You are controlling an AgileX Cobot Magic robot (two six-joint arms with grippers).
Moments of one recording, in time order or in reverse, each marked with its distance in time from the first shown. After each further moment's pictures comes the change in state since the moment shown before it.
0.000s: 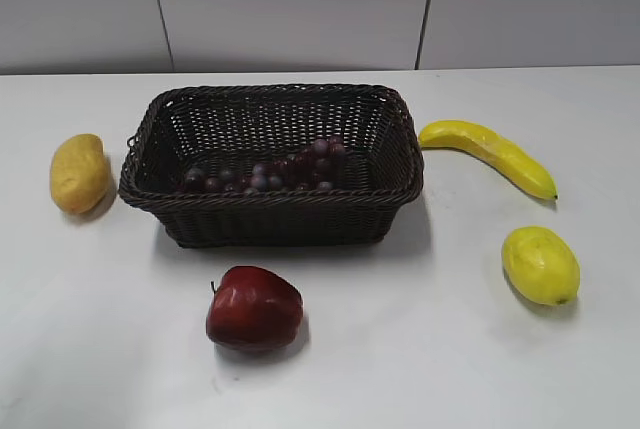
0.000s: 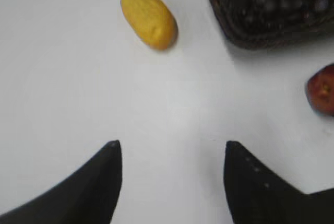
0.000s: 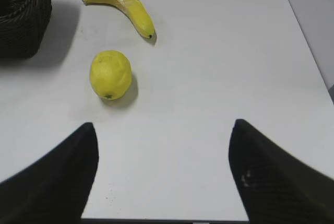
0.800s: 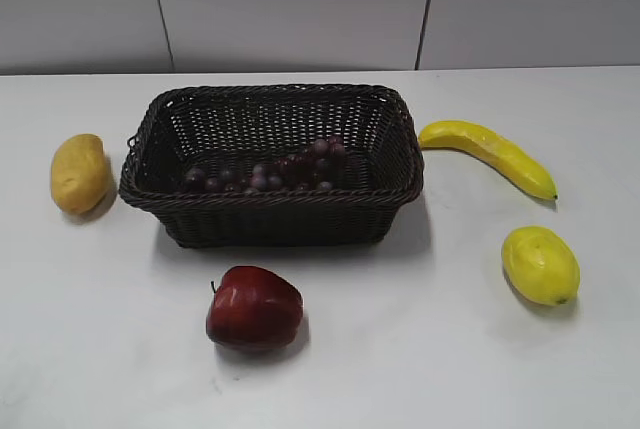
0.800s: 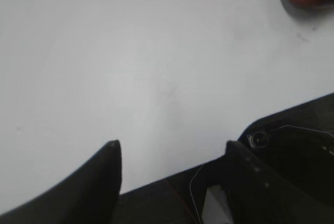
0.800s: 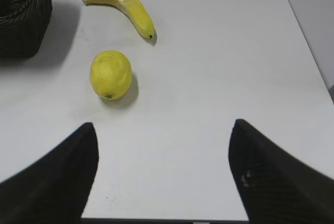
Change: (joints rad) left arm 0.000 -0.504 0.558 -0.165 -0.115 0.044; right arm 0.000 0.000 0.000 0.000 0.000 0.000
